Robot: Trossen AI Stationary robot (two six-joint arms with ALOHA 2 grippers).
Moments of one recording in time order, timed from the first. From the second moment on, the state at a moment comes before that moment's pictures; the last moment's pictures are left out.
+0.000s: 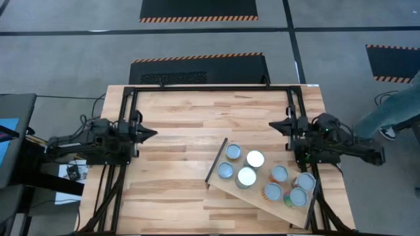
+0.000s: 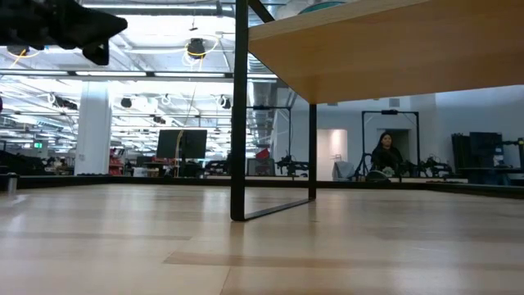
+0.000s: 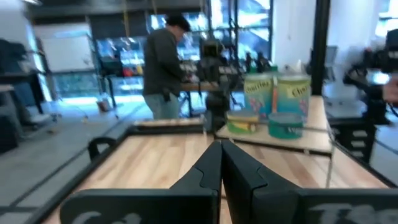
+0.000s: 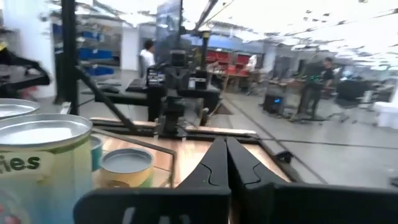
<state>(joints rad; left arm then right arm) 0.09 0.04 0.21 -0.10 0.06 0.04 -0.24 0.08 0.22 0.01 -0.14 -0.10</state>
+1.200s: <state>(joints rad) 0.09 0.00 0.01 0.04 -0.05 0.00 -0.25 0.00 0.01 0.07 -0.05 -0.06</state>
